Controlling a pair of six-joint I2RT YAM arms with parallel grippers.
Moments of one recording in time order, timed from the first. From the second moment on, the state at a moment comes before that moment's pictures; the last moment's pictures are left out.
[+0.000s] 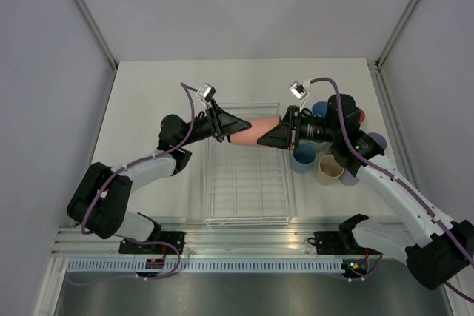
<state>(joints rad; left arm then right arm) -0.51 1.43 0.67 1.12 0.81 -1.49 0.49 1.07 0.95 -0.05 -0.87 0.65</state>
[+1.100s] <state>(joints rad) -0.38 0.95 0.63 0.00 0.68 -0.85 0.04 2.07 2.33 -0.99 0.17 0.35</state>
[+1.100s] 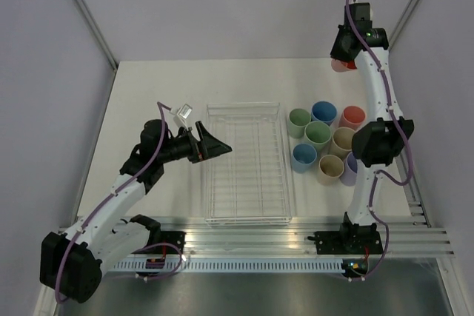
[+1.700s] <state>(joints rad) -0.38 0.90 0.60 -0.14 0.68 -0.76 0.05 2.24 2.29 -1.23 0.18 0.26</state>
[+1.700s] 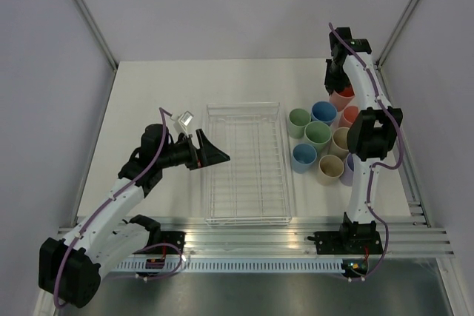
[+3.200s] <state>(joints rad) -0.38 0.79 0.76 -0.32 0.63 -0.69 0.25 1.34 1.77 -0.84 -0.19 0.24</state>
